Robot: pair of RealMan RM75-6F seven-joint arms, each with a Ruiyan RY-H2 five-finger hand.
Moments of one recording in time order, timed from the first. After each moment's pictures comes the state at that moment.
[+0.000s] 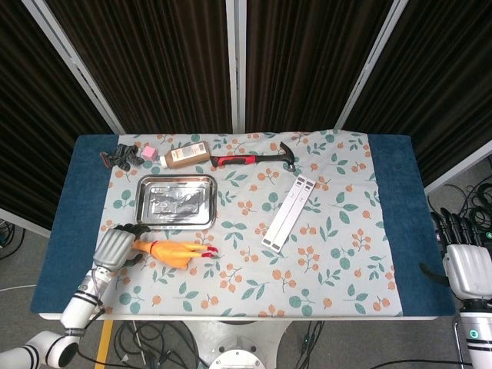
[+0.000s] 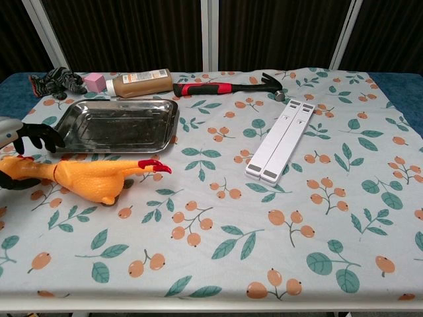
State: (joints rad) left arm -0.40 -1.58 -0.03 -1.18 1.46 1.13 0.05; right arm 0.11 -1.06 0.10 -1.66 -1.42 1.42 -0.08
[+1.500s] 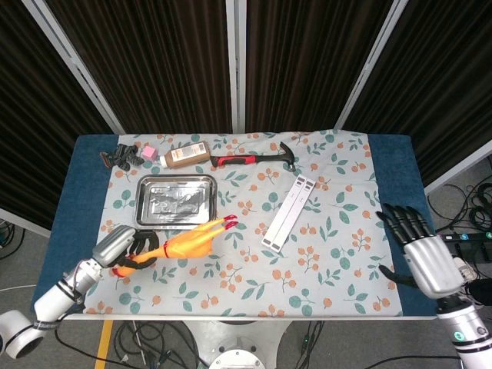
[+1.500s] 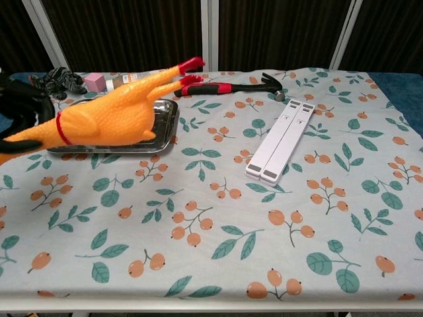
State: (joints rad) left arm -0.57 -1.31 0.09 -1.33 1.72 1.19 -0.84; right arm 0.22 -0.88 0.07 -1.91 -1.70 1.35 0.01
